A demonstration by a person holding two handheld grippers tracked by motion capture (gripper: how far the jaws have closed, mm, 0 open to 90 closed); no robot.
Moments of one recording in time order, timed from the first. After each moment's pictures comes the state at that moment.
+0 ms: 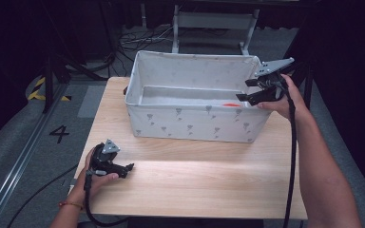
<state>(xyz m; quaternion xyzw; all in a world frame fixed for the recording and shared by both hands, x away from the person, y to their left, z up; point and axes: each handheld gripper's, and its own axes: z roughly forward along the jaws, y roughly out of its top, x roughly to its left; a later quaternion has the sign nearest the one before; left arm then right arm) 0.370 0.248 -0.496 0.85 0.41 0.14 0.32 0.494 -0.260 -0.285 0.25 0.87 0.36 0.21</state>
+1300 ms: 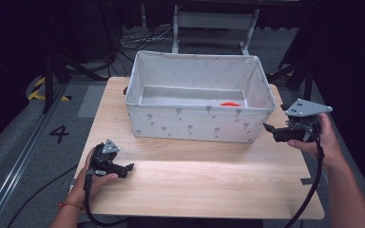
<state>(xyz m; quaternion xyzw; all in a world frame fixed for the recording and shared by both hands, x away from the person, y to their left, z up) 0.370 0.247 -0.496 0.84 0.41 0.14 0.32 0.385 -0.316 -0.321 0.31 0.83 0.32 0.34</state>
